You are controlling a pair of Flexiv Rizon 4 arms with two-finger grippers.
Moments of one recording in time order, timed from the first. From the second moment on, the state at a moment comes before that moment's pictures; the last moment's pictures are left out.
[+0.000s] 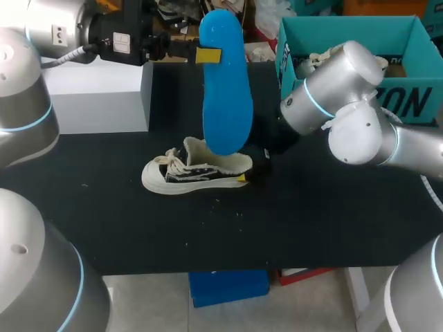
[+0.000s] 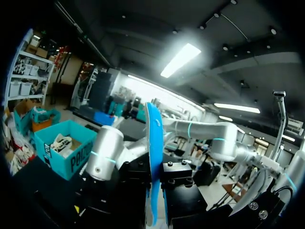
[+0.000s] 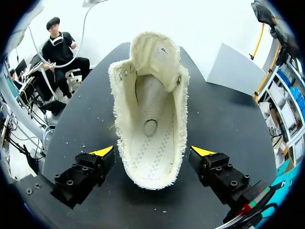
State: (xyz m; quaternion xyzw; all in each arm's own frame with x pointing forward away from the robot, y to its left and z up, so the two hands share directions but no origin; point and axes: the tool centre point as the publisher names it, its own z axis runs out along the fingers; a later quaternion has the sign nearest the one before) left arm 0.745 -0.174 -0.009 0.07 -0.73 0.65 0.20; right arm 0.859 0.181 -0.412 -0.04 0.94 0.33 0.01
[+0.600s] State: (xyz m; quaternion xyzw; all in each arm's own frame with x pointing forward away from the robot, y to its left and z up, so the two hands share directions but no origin) left arm 0.745 -0.174 -0.009 0.07 -0.73 0.65 0.20; right arm 0.863 0.182 -0.431 -0.02 0.92 0.39 0.00
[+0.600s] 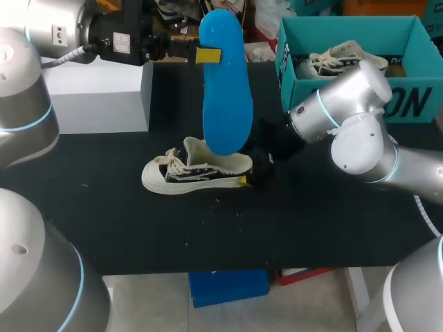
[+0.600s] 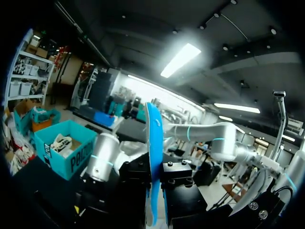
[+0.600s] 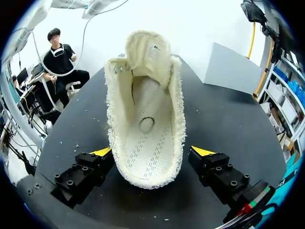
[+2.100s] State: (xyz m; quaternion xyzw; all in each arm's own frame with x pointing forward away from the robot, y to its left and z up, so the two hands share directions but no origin) left arm 0.745 -0.174 -0.009 0.07 -0.73 0.65 0.20; right arm 0.888 0.181 -0.403 0.00 0.99 0.16 0.01
